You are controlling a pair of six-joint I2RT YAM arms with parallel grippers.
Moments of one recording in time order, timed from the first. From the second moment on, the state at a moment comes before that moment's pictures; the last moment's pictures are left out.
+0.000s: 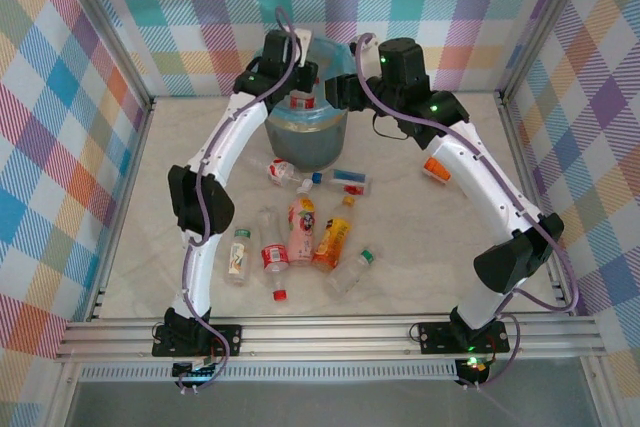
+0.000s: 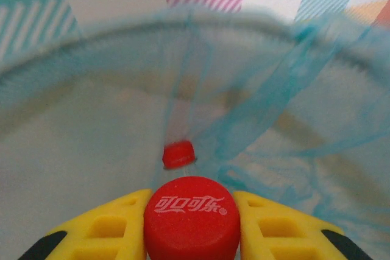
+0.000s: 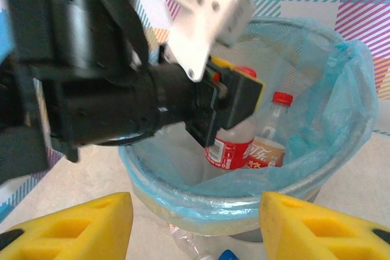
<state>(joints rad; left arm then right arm) -0.41 2.25 2.34 -0.60 -0.05 -0.03 0.56 1.68 1.91 -0.62 -0.14 0.21</state>
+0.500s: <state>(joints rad) -0.38 2.16 2.23 -0.52 0.02 -0.06 0.55 1.68 1.91 -0.62 -0.16 0.21</state>
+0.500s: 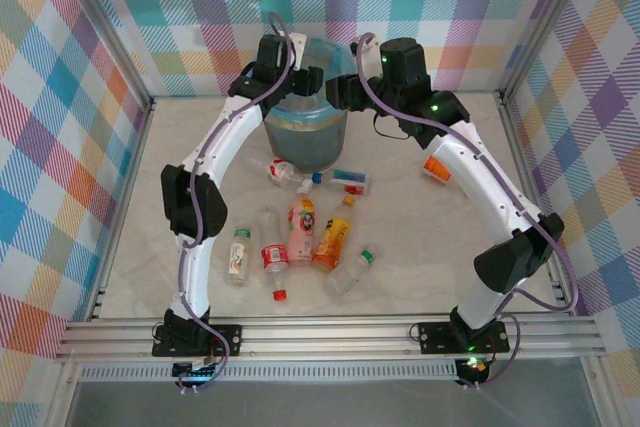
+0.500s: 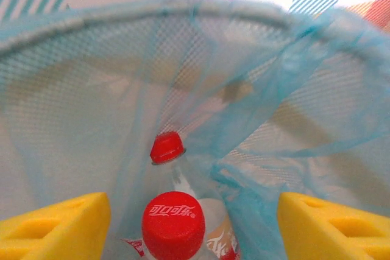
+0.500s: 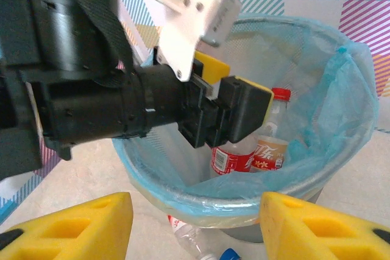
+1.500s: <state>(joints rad) -0.51 1.45 1.80 -0.57 0.16 -0.07 0.45 1.43 1.51 -0.72 -0.12 0.29</state>
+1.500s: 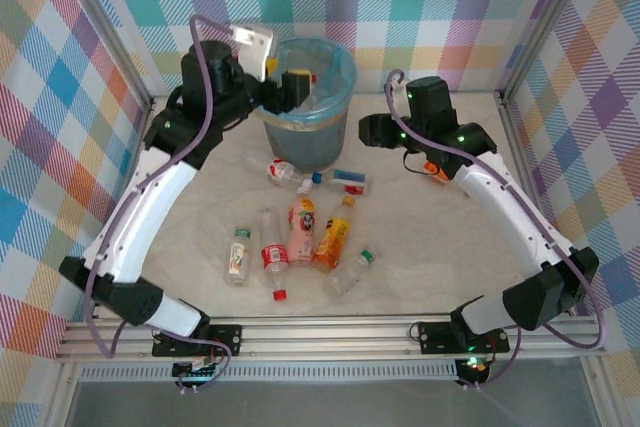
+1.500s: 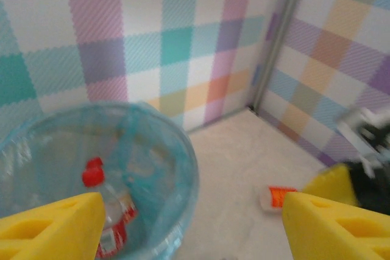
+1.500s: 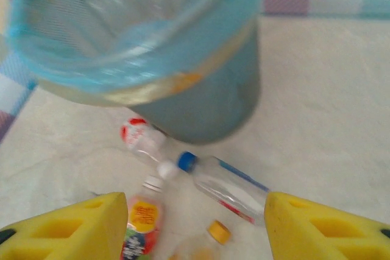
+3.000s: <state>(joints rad) -0.73 1.23 1.15 -0.55 0.03 -0.11 0.49 1.78 1.10 -0.37 -0.39 0.78</state>
